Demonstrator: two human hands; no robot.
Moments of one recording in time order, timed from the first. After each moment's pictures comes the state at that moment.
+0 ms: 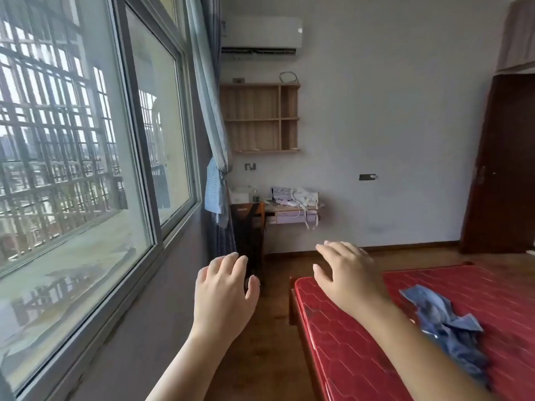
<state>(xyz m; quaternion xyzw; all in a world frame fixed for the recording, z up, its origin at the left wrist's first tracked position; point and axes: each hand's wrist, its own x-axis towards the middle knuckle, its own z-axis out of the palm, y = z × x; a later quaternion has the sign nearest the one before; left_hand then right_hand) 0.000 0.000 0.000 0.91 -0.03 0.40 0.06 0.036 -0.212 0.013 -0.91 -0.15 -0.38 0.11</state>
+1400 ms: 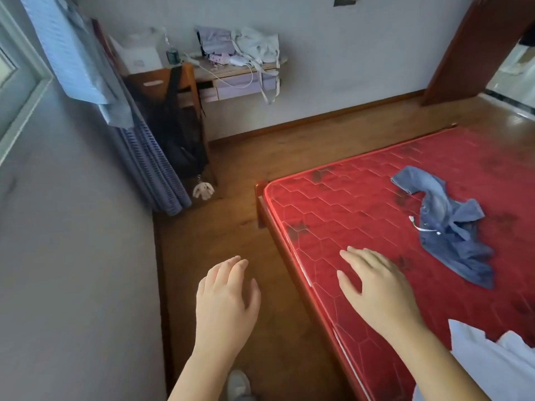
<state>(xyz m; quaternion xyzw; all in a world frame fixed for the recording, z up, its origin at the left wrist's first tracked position) 0.447 0.031 -0.214 0.96 -0.10 0.14 0.23 0.418 -0.199 -0.205 -0.99 0.05 -0.11 0.12</state>
